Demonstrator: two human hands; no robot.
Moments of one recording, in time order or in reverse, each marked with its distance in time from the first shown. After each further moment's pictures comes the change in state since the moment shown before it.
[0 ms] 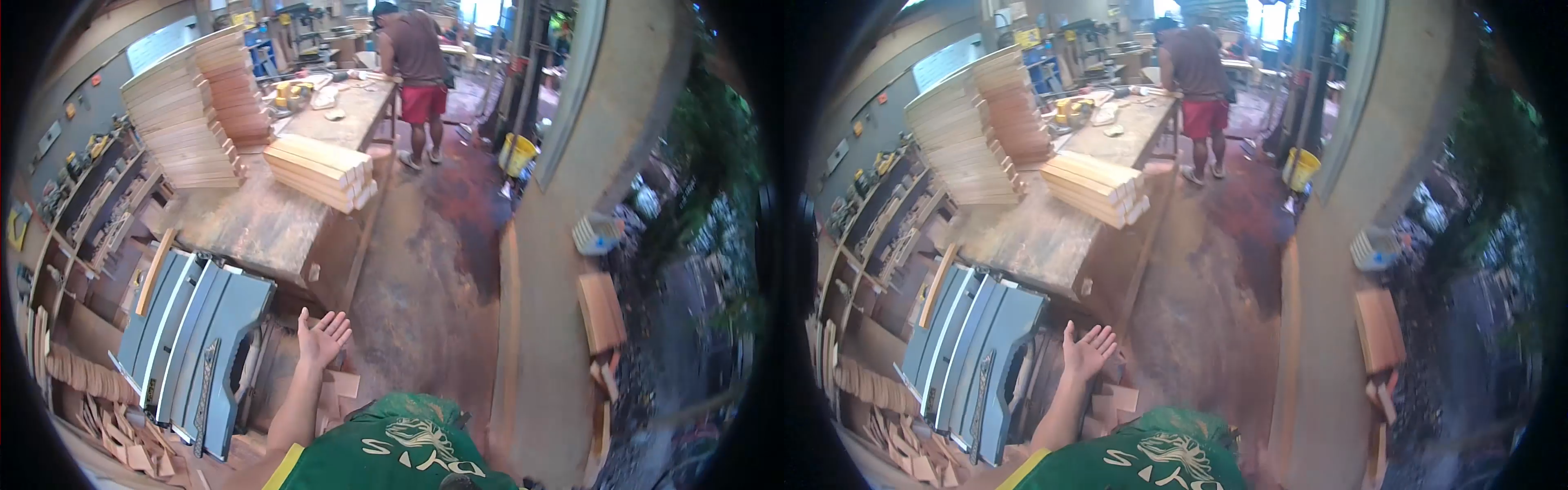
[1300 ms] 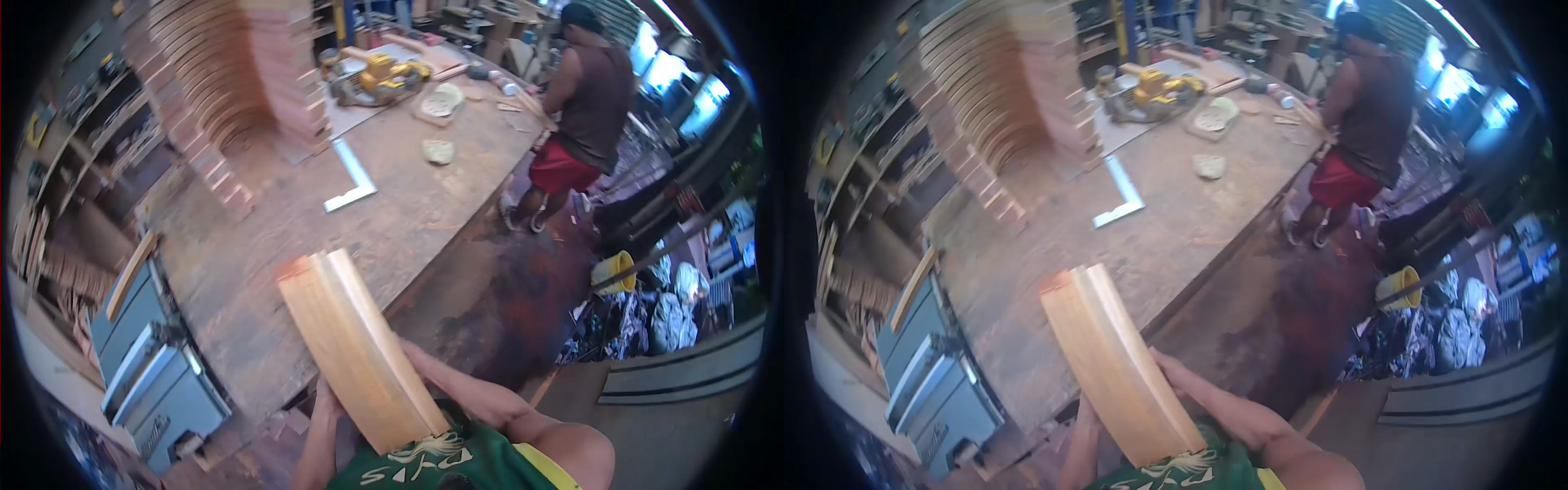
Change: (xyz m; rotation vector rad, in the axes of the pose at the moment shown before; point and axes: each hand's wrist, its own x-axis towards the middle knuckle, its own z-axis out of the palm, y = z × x) left_hand 0.404 0.099 0.163 -0.070 0.532 0.346; right_hand 0.076 -0.935 0.394 -0.261 -1.334 0.166
